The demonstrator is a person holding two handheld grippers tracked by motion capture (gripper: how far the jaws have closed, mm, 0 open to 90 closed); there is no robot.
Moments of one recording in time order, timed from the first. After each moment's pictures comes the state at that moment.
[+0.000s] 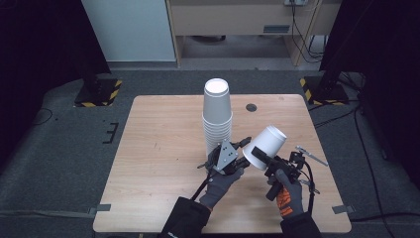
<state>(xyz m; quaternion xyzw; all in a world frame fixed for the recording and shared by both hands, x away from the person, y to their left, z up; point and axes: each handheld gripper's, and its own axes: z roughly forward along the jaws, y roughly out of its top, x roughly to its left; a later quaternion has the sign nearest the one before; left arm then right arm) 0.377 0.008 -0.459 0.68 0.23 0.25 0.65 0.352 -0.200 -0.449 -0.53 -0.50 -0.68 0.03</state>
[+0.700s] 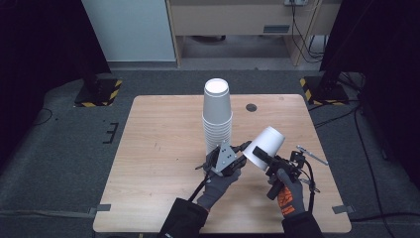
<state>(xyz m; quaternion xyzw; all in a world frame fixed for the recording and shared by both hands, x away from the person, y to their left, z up) 0.373 0.015 -0.461 0.69 0.21 0.25 0.64 0.356 -0.205 -0.453 -0.53 -0.50 -0.68 0.03</state>
